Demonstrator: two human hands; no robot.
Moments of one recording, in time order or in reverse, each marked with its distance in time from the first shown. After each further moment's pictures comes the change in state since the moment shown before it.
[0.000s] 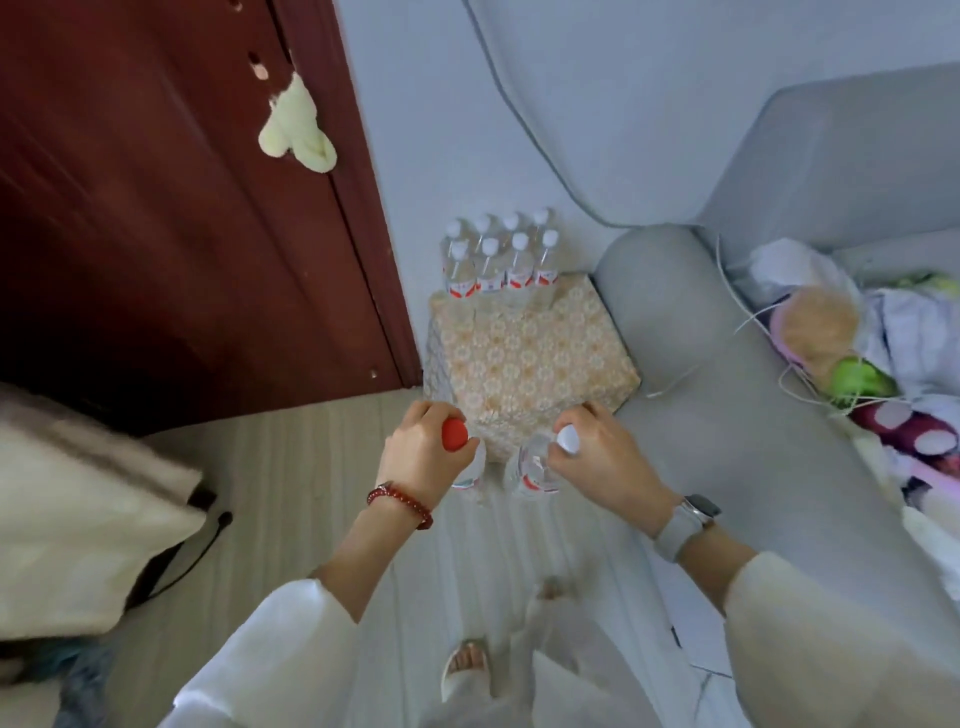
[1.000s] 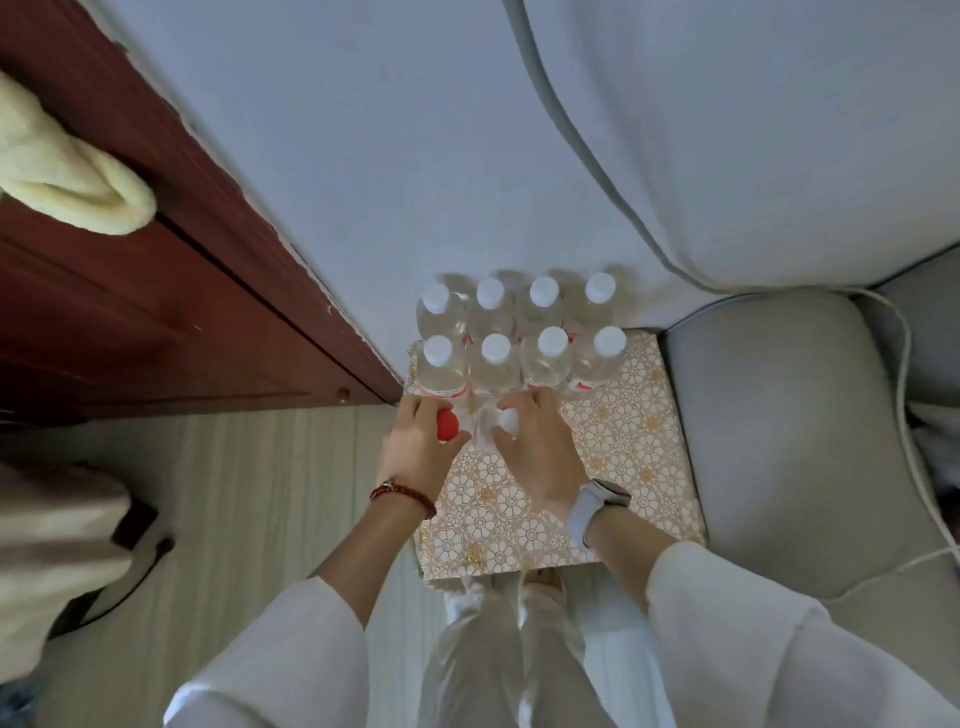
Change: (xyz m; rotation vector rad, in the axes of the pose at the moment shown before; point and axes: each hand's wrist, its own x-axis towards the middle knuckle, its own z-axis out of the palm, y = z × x) left_hand 0.372 -0.066 0.148 0.021 -0.057 -0.325; right_hand 0.418 0.056 0.085 0.134 -0.183 -0.051
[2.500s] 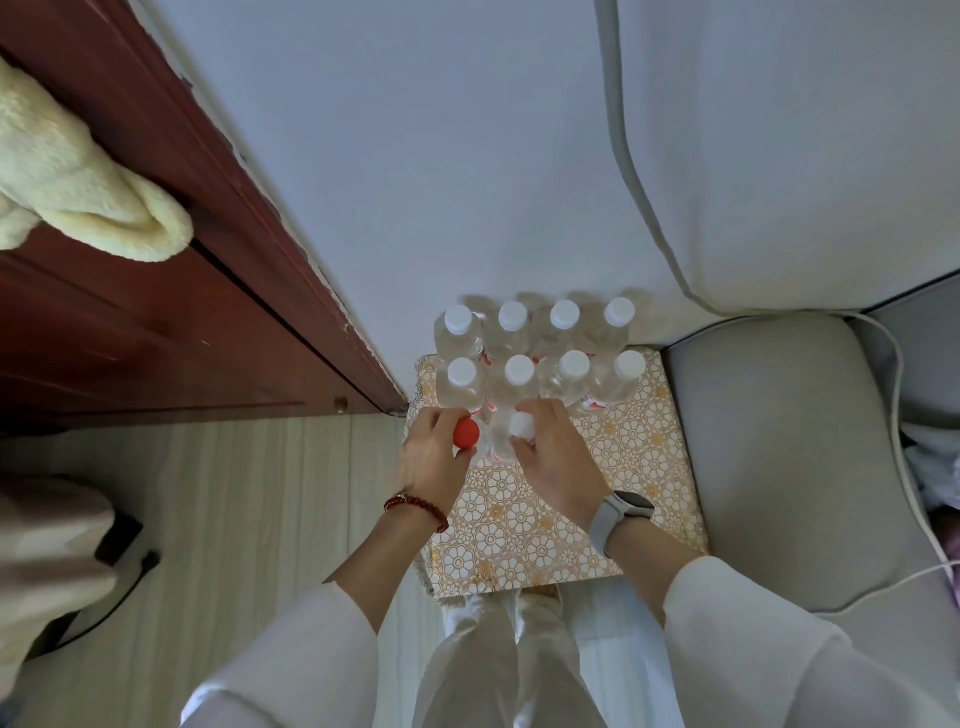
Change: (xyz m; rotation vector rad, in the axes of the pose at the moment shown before) left_hand 0.016 -0.014 -0.008 -0.051 -0.030 0.108; right_hand 0.014 -0.011 0.000 -0.031 -0.054 -0.003
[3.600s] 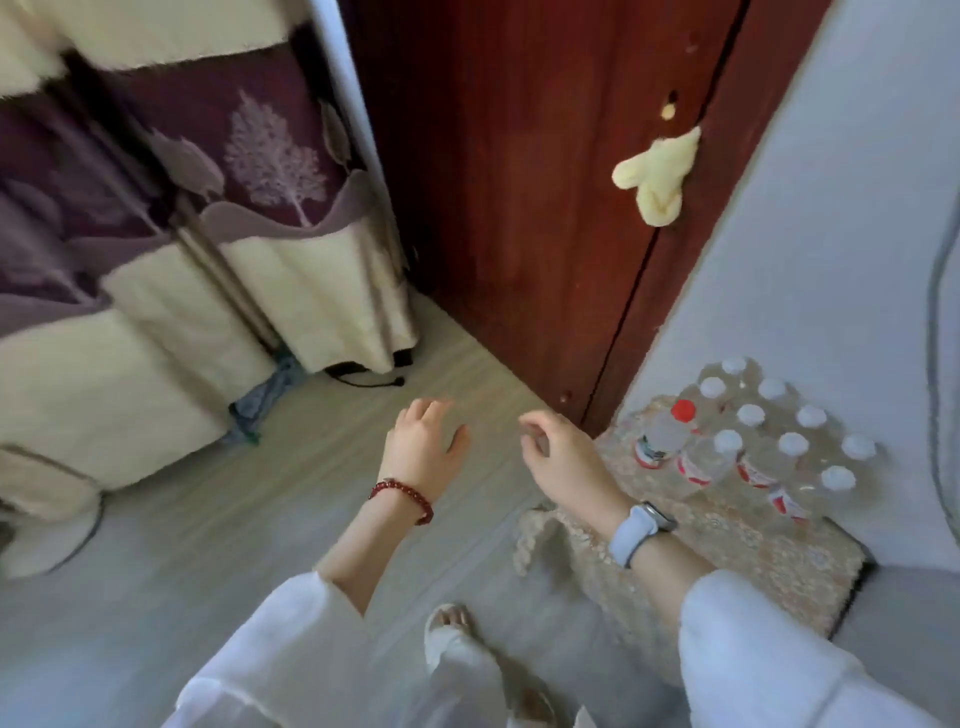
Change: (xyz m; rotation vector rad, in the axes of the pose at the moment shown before) left_hand -0.357 0.011 -0.098 -0.006 0.742 -0.566; right_hand -0.233 -0.136 0.013 -0.115 -0.467 -0.756
